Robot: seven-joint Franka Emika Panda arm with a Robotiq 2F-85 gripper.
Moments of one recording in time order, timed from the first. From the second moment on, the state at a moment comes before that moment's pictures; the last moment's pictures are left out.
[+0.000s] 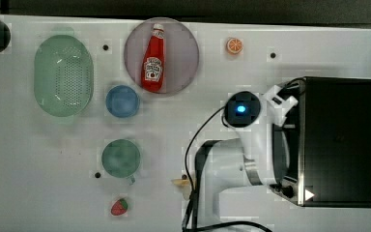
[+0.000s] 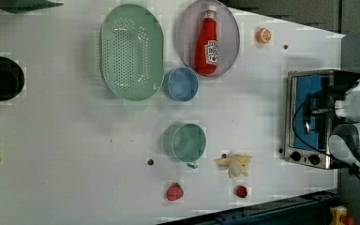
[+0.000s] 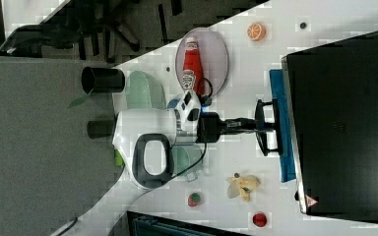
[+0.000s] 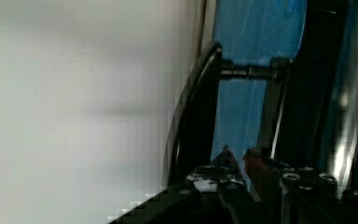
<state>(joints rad) 0.06 0.21 -0.34 -2.23 -0.63 0.79 -0.64</state>
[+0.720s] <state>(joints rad) 0.20 0.45 -0.27 -2.24 -0.67 0.83 -0.35</state>
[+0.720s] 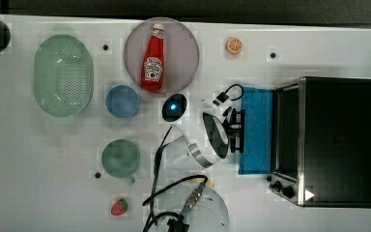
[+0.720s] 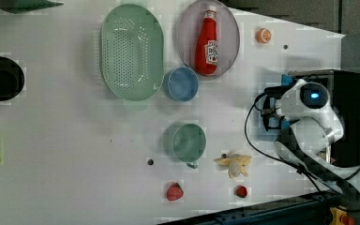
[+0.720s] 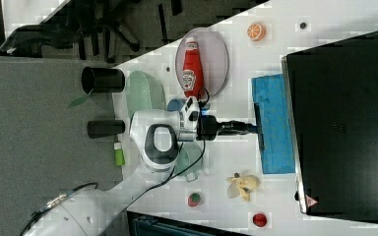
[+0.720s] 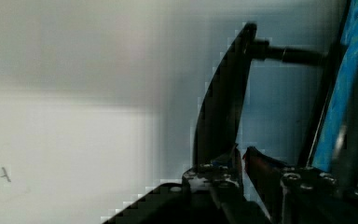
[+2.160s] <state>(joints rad) 0.21 0.34 -0.24 -2.18 -0.24 0.84 -0.24</state>
